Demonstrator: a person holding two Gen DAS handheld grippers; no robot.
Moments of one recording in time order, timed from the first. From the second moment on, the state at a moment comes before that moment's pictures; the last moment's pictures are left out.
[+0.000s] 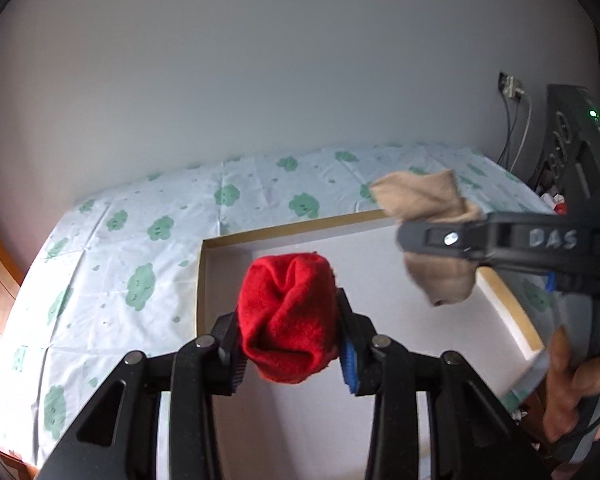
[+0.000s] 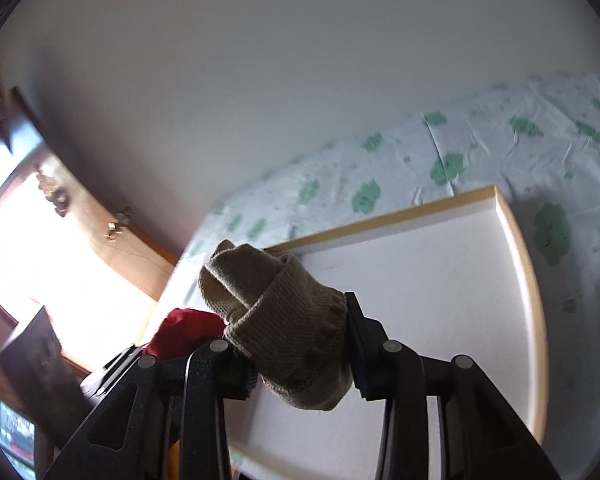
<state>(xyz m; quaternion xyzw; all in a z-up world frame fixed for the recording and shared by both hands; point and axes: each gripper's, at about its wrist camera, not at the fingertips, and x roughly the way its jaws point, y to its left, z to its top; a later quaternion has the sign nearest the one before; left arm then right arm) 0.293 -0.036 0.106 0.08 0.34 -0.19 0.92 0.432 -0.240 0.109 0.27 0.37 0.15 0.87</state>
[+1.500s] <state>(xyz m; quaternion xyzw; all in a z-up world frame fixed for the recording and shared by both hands) 0.341 -0.029 0.088 0.08 0.38 -0.11 0.92 0.504 -0.224 0.053 0.38 0.42 0.16 0.81</state>
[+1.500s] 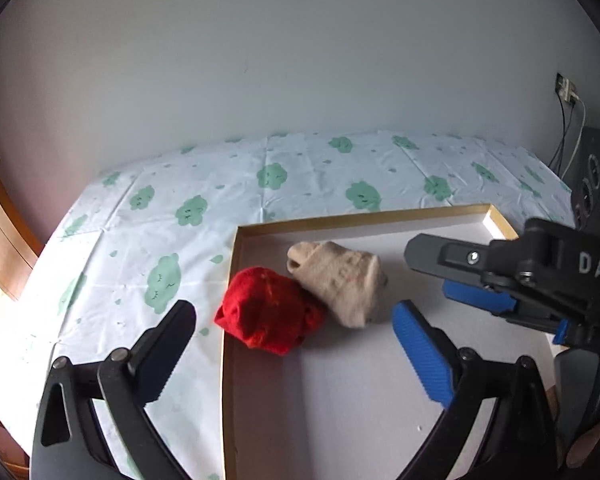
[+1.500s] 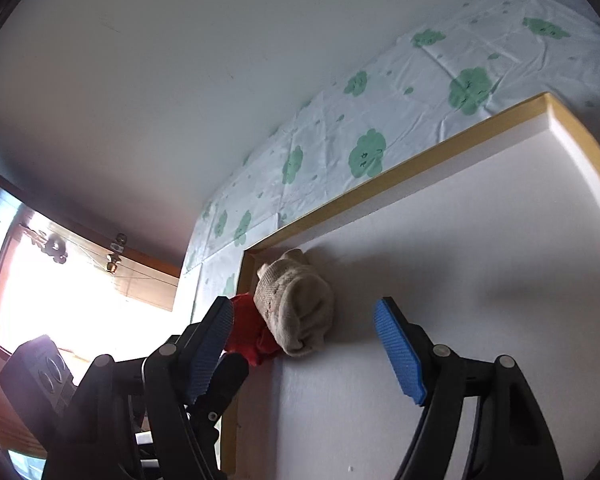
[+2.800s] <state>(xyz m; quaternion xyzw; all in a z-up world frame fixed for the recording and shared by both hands) 0.170 -0.013 0.085 0.09 0.33 -0.16 0.92 0.296 -0.232 0.125 0.26 0.31 0.22 0.89</state>
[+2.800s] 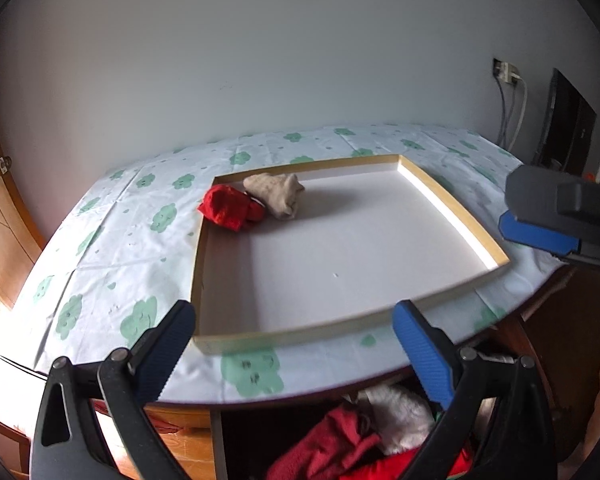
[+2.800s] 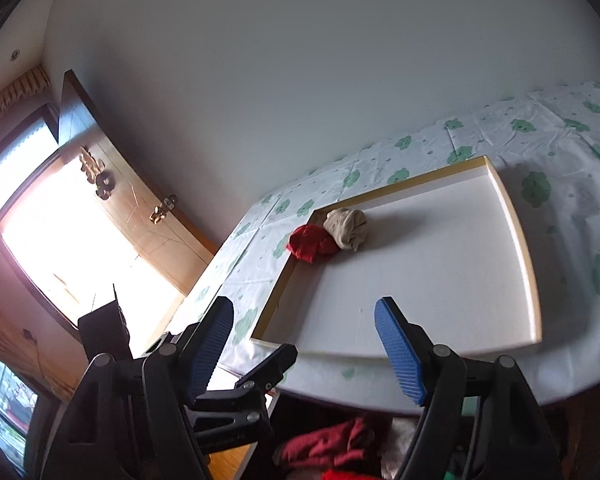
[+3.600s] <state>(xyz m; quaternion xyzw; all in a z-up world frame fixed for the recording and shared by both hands) 0.094 0.028 0.015 0.15 0.37 -0.16 0.90 0.180 -0.274 0.075 0.25 0.38 0.22 0.86</state>
